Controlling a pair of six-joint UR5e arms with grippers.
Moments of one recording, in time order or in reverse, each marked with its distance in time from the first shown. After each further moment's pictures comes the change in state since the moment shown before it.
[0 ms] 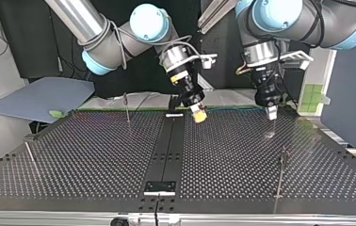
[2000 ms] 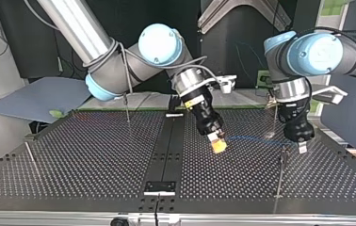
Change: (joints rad) left arm 0.229 -0.082 0.165 -0.066 0.212 0.030; right arm 0.016 0.097 -0.337 0.140 -0.034 0.024
